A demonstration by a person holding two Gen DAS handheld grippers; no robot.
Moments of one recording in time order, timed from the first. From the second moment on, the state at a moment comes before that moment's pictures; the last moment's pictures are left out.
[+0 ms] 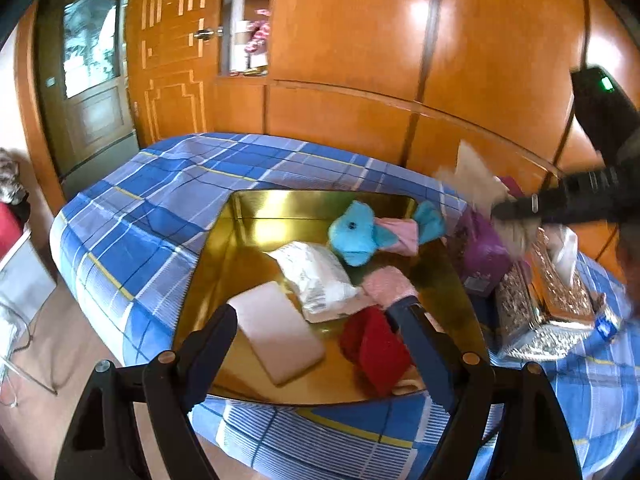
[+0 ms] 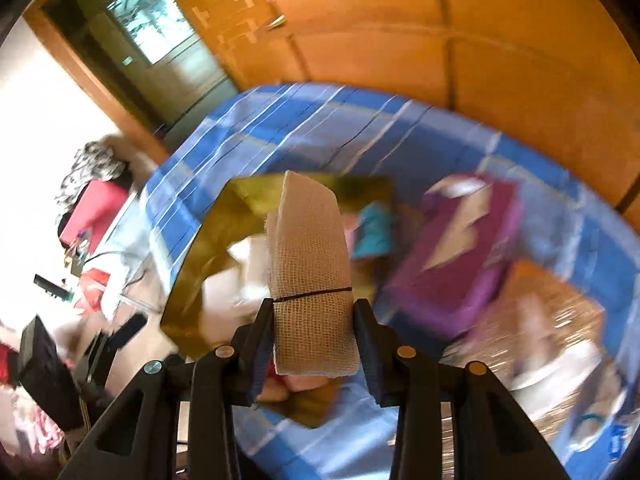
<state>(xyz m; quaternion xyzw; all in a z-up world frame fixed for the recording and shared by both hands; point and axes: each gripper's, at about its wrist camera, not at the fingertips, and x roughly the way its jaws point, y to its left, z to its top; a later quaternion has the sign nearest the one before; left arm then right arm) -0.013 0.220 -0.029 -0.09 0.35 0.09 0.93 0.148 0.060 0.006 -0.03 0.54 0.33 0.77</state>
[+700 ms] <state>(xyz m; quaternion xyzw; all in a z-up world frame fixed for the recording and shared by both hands) -0.020 0.252 -0.026 -0.11 0.34 0.13 0.93 0.100 0.144 -0.101 -0.14 0.53 0.28 0.79</state>
